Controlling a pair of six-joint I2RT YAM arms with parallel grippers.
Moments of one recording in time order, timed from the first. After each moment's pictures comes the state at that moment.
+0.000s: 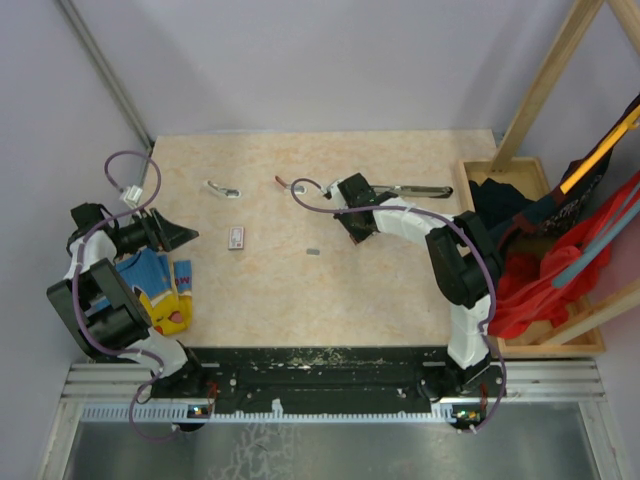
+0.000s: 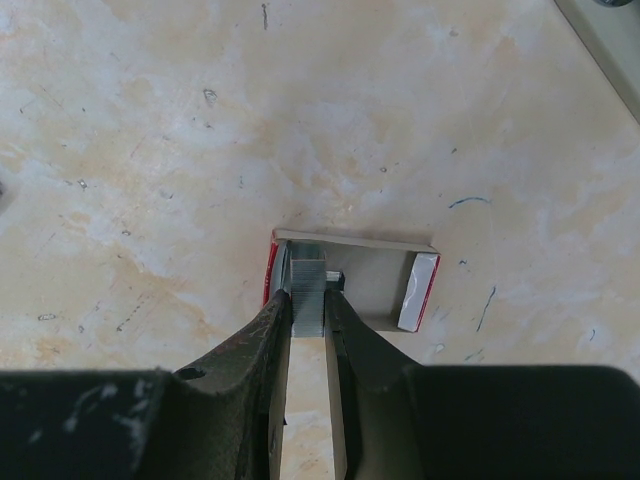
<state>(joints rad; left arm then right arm) 0.59 1.55 1.00 -0.58 1.27 0.47 0.57 1.93 1.33 -0.44 0.08 -0.19</state>
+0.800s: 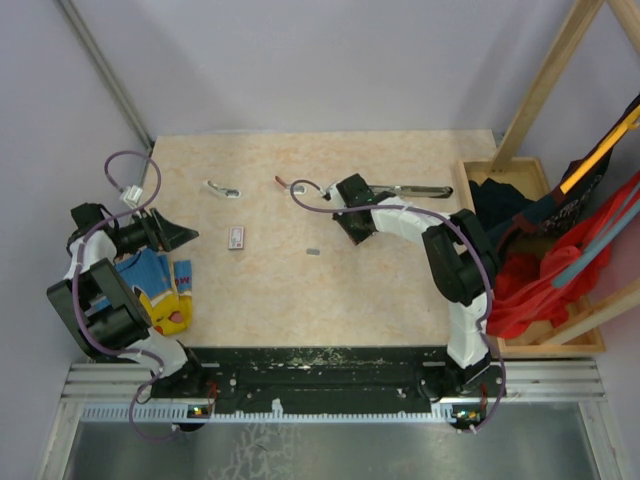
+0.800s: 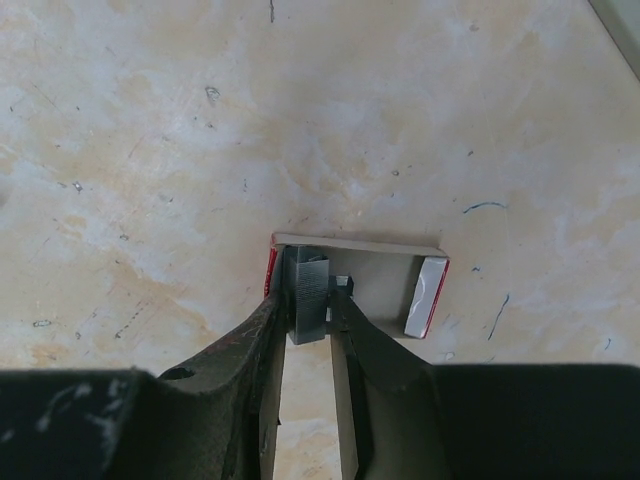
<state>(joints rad) 0.59 1.55 1.00 -0.58 1.27 0.47 0.57 1.95 1.34 -0.46 0.08 -0.19</state>
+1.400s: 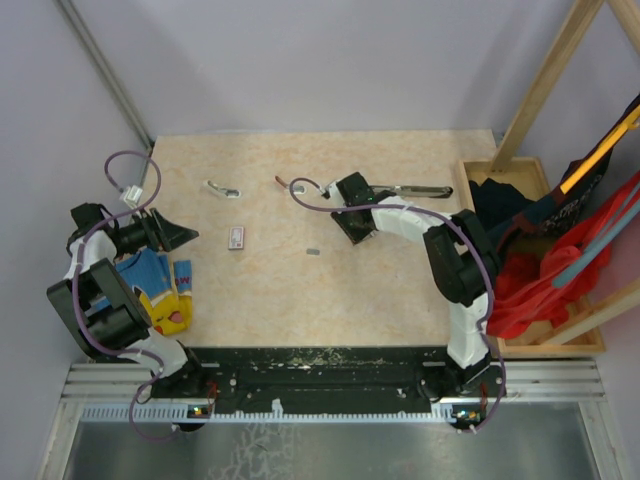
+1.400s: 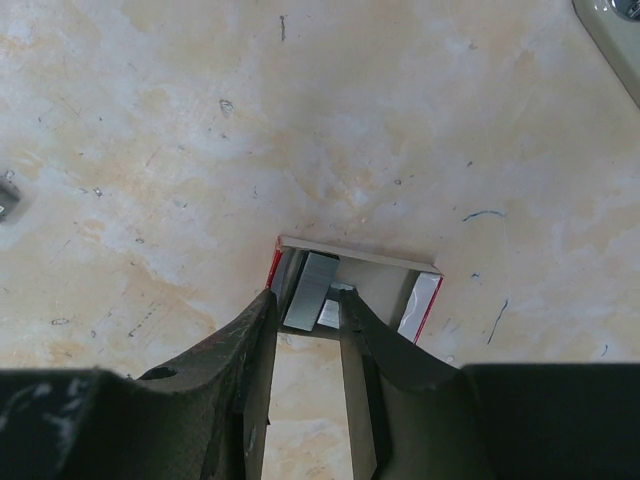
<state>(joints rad) 0.59 1.55 1.00 -0.58 1.27 0.47 0.57 1.95 1.36 -0.46 0.06 -0.19</state>
